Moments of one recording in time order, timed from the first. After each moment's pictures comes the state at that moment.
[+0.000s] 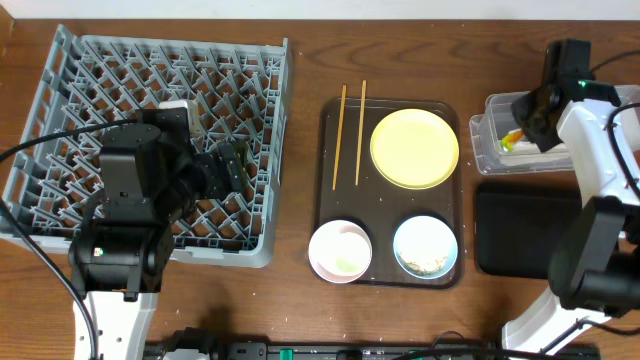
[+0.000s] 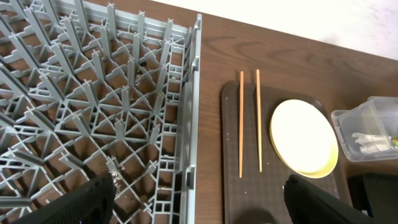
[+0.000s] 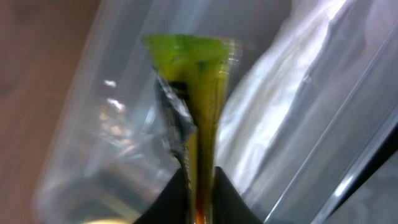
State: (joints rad) left arm -0.05 0.99 1.11 -0.78 0.23 -0.25; right arm -0.16 1.89 1.49 -0.81 0.15 0.91
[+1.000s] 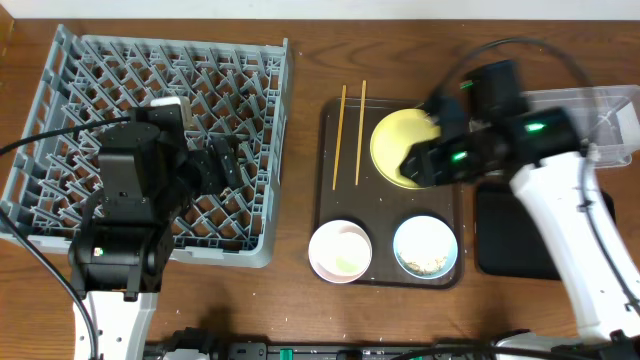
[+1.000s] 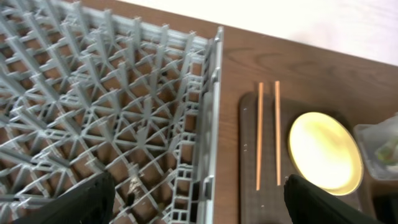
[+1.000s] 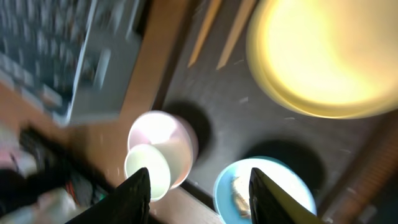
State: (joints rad) left arm -0.05 0.99 1.11 -0.76 0.13 -0.25; right arm 0.31 1.51 1.45 -1.18 -0.42 0.06
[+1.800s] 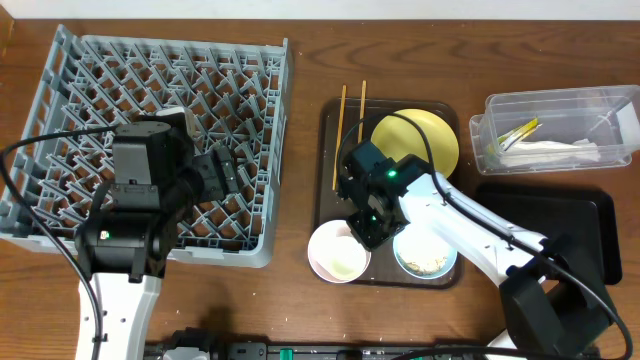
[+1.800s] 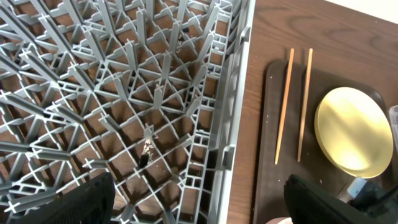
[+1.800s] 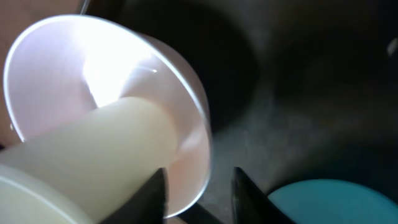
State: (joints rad) left arm -0.05 1.05 1.11 -0.88 0.10 -0.28; right arm 0.67 1.74 1.16 -0.96 -0.21 0.10
